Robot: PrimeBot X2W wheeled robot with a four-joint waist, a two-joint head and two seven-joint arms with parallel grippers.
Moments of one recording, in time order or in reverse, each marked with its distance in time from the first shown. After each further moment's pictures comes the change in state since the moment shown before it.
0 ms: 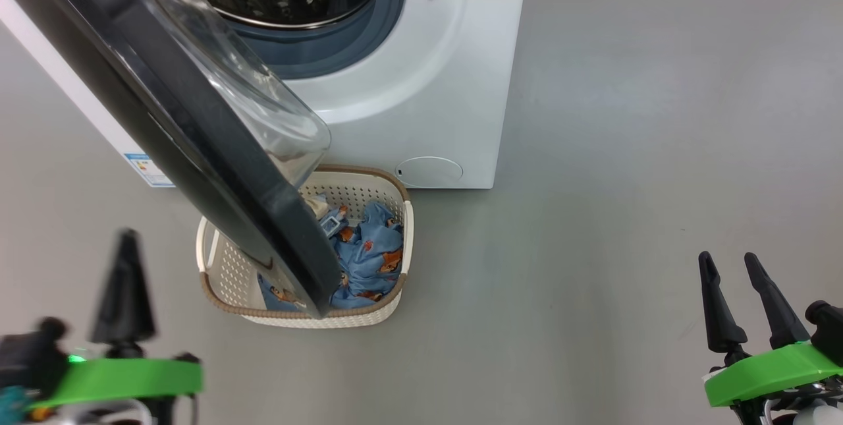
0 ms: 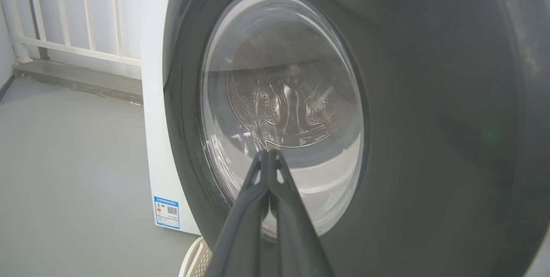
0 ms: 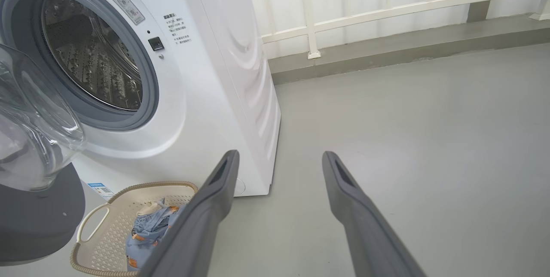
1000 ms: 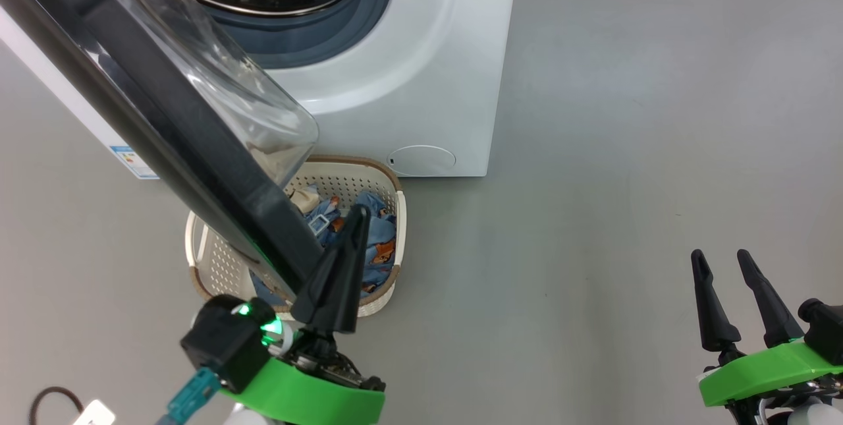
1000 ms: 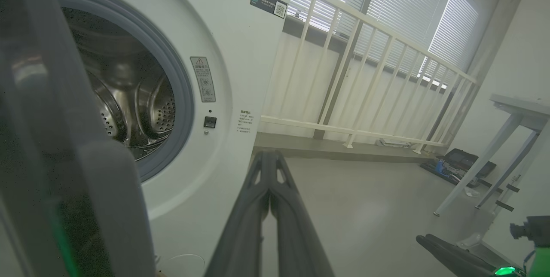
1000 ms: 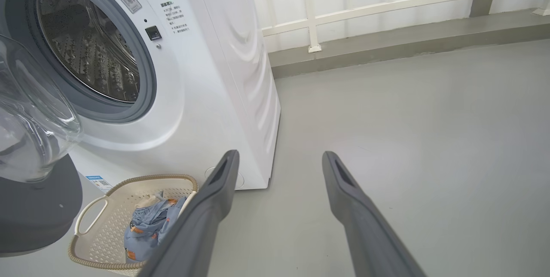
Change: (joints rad) left arm -0.058 -0.002 -0.470 -0.213 -0.048 0.016 -0.001; right arm -0.001 0.000 0.017 -0.014 -0.010 0.000 0.000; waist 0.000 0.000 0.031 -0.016
